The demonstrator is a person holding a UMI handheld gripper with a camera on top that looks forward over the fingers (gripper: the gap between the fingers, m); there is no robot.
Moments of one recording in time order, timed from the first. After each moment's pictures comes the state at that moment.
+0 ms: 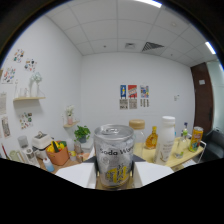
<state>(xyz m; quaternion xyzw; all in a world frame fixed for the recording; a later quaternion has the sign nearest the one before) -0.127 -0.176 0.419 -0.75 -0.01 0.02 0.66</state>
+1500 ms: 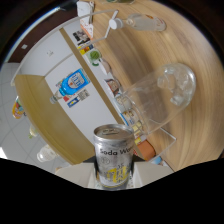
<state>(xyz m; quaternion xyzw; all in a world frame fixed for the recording) -0.033 -0.197 0.217 -0.45 0.56 0.66 0.22</state>
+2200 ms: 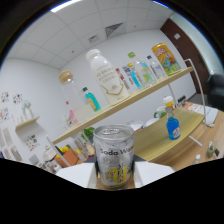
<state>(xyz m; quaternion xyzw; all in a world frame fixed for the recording) -0.040 -0.192 0.257 -0.75 0.14 0.20 0.62</state>
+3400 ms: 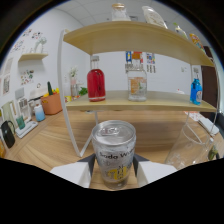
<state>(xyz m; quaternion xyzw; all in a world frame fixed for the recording) -0.097 -0.195 0.065 -0.83 -0.04 0.05 0.56</state>
